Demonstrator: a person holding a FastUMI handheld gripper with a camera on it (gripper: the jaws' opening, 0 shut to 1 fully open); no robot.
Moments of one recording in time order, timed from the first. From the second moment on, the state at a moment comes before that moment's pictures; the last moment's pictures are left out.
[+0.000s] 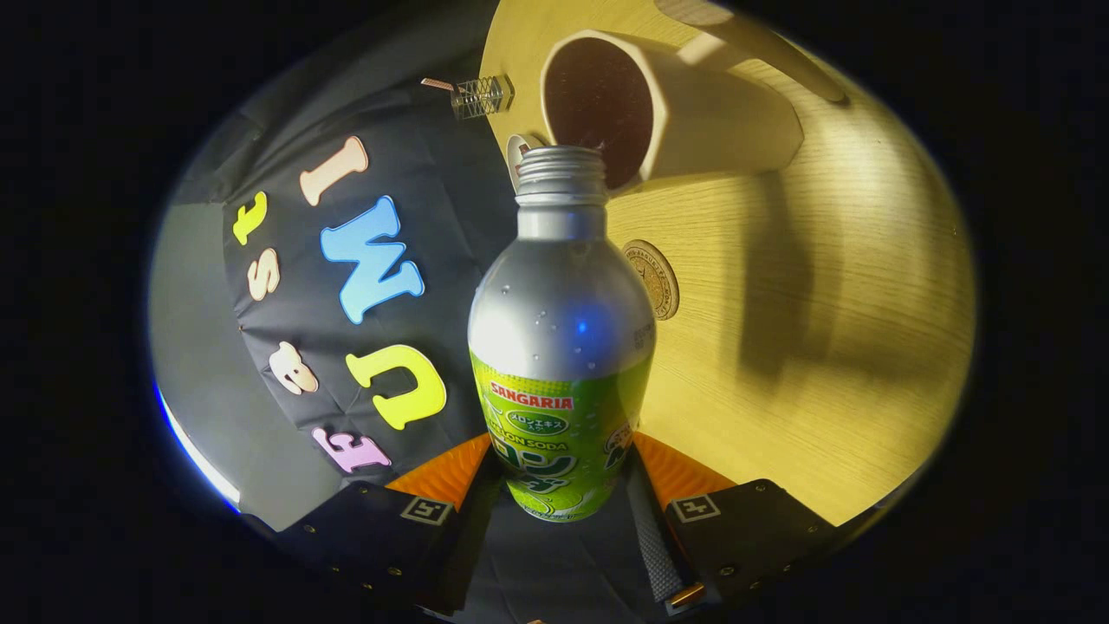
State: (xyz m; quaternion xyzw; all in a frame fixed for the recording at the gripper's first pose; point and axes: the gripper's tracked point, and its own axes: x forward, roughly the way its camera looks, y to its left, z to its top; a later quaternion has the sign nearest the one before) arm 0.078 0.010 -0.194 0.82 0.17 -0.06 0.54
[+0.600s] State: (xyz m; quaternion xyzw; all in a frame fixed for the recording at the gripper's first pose) arm 0.085 0.004 -0.179 0.84 0.15 -0.06 0.51
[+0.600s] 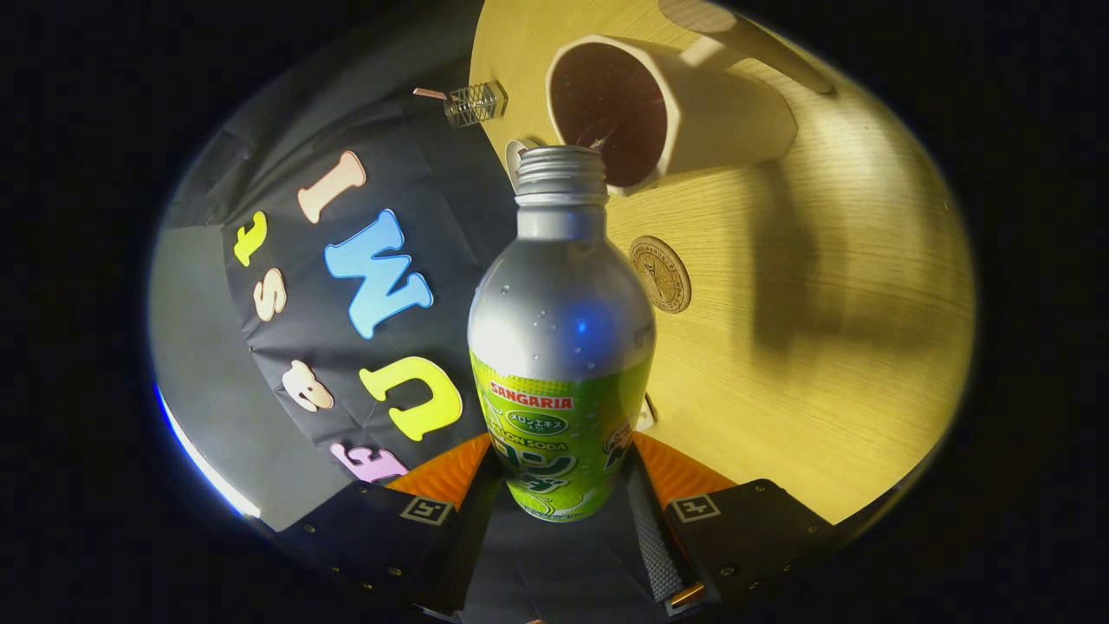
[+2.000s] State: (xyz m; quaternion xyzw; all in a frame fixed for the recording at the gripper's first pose) arm 0.085 -0.006 -0.149 0.89 0.14 -0.06 0.44
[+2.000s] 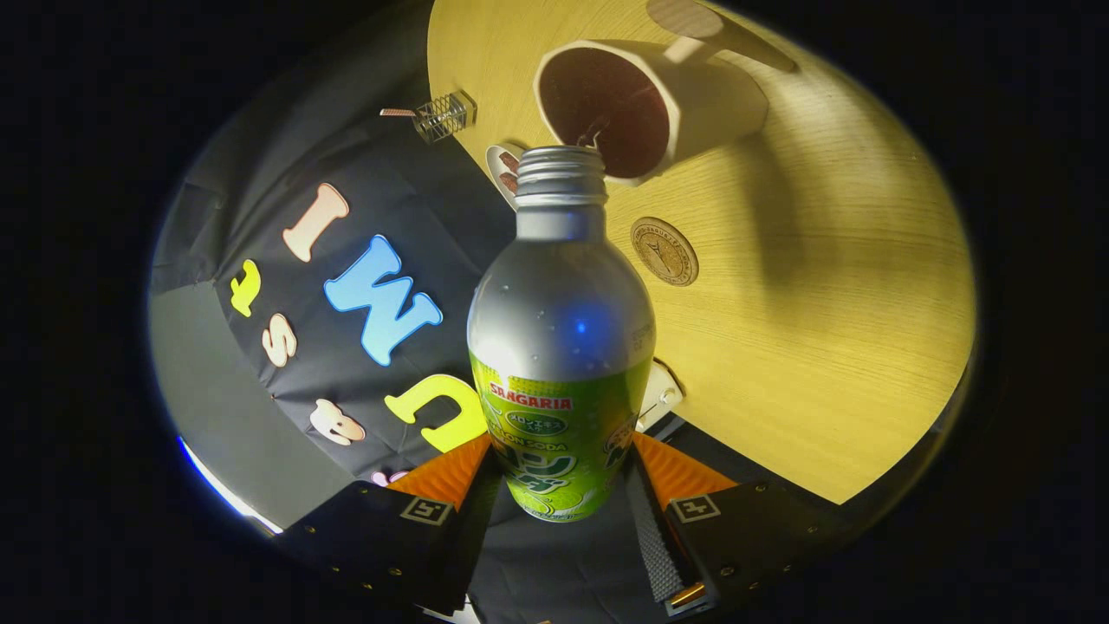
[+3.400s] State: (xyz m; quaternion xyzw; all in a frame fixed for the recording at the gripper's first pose) arm 0.069 0.005 -0.215 0.78 0.20 -0.10 0.58
